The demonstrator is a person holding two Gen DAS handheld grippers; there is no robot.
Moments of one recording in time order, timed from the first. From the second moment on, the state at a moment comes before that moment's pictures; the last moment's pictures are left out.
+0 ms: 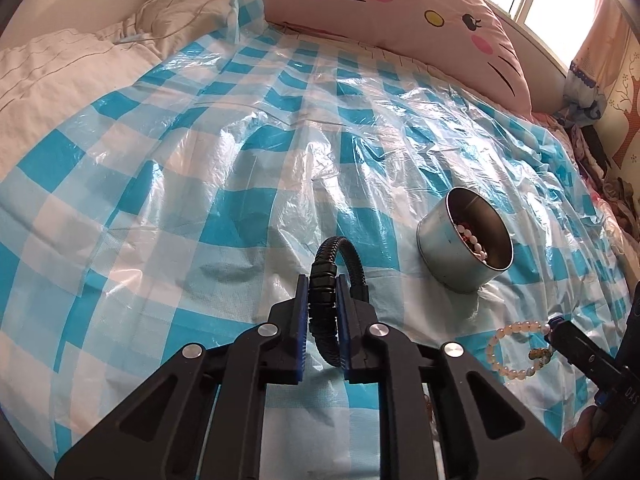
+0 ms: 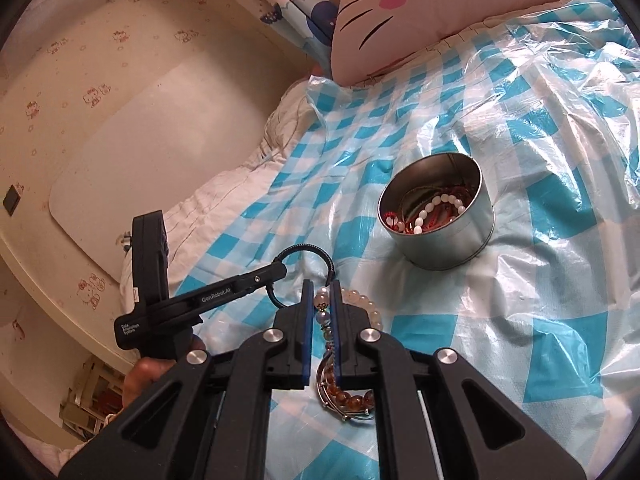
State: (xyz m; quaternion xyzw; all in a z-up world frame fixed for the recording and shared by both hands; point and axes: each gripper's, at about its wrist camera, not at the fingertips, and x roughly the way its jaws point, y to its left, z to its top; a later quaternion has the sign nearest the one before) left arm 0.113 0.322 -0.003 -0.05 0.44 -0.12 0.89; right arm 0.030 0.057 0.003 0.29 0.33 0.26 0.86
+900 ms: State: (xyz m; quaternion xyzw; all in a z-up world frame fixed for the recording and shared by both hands) left arm 0.081 0.289 0.033 -0.01 0.36 -0.17 0.92; right arm 0.020 0.025 0.009 0.35 0.28 0.24 0.86
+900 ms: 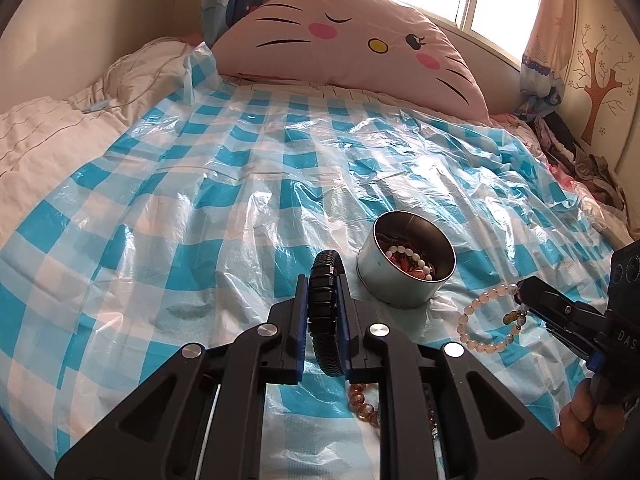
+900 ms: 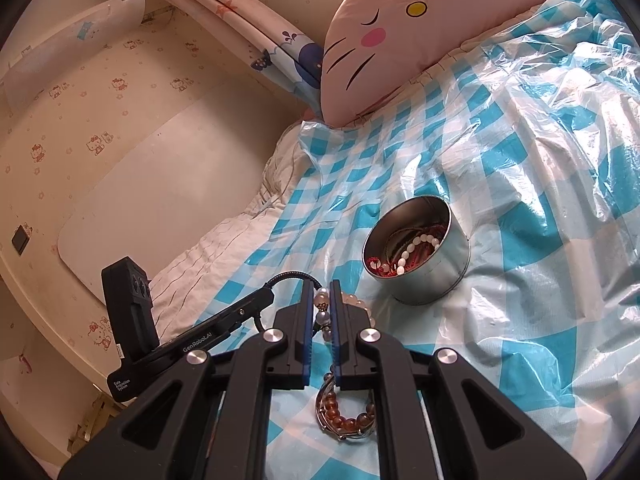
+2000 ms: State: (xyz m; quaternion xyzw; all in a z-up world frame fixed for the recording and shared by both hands) left arm 0.149 0.213 0.013 -0.05 0.42 -0.24 0.88; right arm 0.102 0.008 -0.002 0.38 0.27 0.16 0.87
